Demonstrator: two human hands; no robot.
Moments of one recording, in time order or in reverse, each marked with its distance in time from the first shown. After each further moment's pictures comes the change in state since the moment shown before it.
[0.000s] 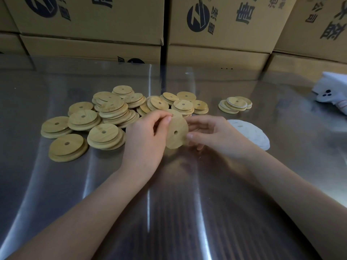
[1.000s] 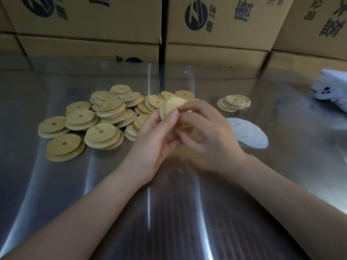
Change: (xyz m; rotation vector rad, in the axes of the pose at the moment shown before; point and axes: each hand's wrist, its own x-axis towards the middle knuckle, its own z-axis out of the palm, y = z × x) left_hand -0.003 0.020 0.003 -1.121 -0.363 -0.480; right_hand -0.009 -0.012 0.026 -0.766 0.411 -0.735
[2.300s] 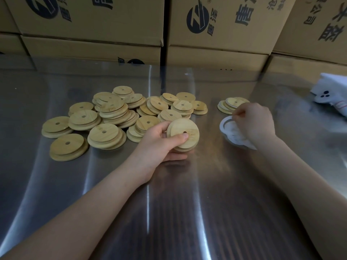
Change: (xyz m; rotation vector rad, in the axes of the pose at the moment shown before) left_hand 0.007 -0.008 -0.016 0.309 0.028 -0.188; right_hand -0.005 0.100 -0.038 -0.485 -0.218 0.827
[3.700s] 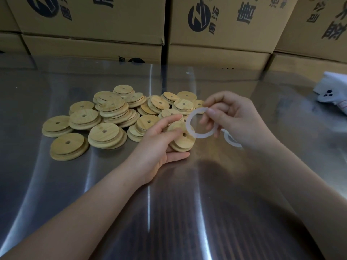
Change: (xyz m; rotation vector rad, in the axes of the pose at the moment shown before) left_hand 0.004 -0.001 0.001 -0.150 0.063 -0.056; right_hand -0.044 -0.053 -0.034 1.083 -0.350 -0.377
